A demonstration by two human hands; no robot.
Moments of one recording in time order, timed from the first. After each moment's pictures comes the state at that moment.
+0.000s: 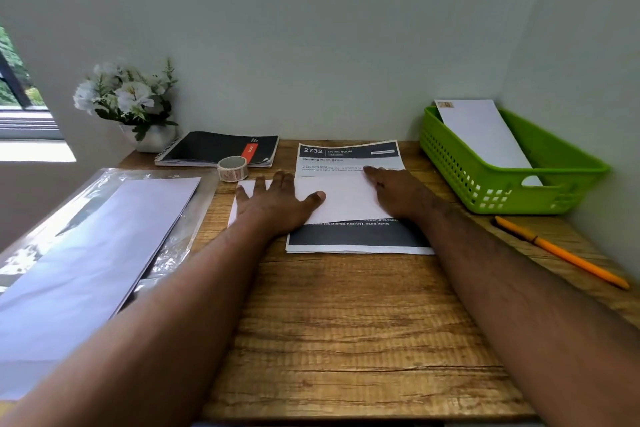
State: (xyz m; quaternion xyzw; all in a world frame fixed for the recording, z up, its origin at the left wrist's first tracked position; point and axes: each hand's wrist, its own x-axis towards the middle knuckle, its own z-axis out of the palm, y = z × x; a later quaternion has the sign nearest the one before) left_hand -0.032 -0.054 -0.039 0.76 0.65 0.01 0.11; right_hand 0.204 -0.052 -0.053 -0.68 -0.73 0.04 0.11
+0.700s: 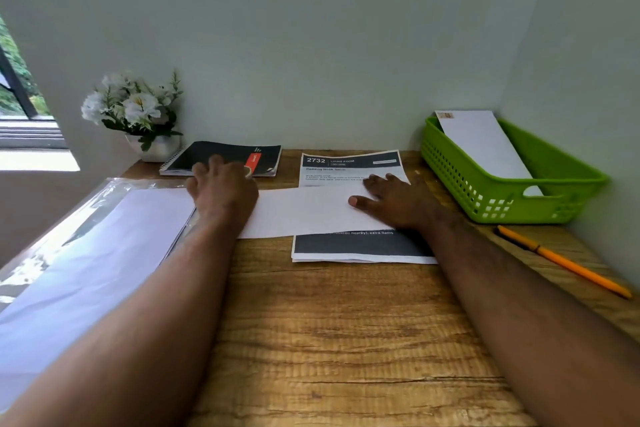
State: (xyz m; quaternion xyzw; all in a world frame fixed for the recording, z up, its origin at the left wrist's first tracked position) left_hand -0.086 -0.029 -0.028 0.64 0.73 0.25 -0.03; right_hand 0.193 -0.066 -0.038 -0.69 -0.73 0.01 0.01
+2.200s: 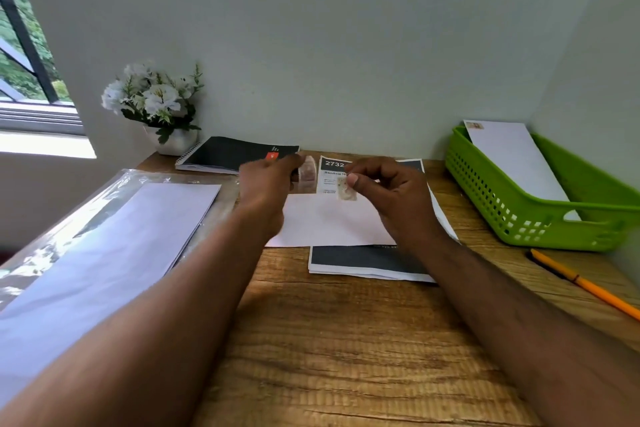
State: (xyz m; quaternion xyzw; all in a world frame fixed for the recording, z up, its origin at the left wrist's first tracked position) left_hand -0.051 -0.061 0.000 0.43 0.53 0.57 0.46; right_hand 0.118 -0.103 -0.009 -0.41 -0.64 0.26 0.59
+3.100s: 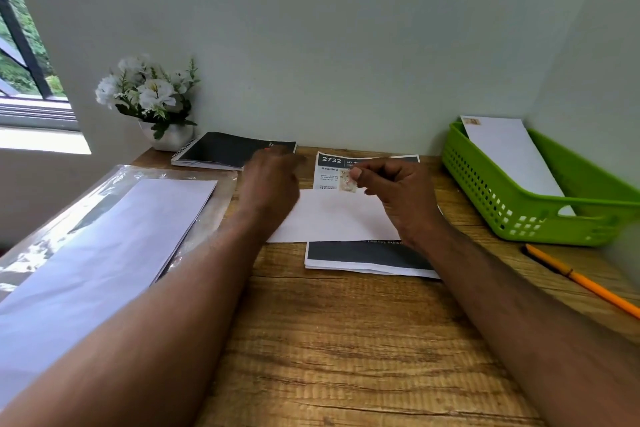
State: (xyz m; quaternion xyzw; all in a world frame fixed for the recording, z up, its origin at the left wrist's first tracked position) left_hand -0.059 -0.040 -0.022 0.76 0.55 0.34 -0.01; right_hand 0.127 -0.095 -0.011 -0.47 -0.58 0.30 0.59
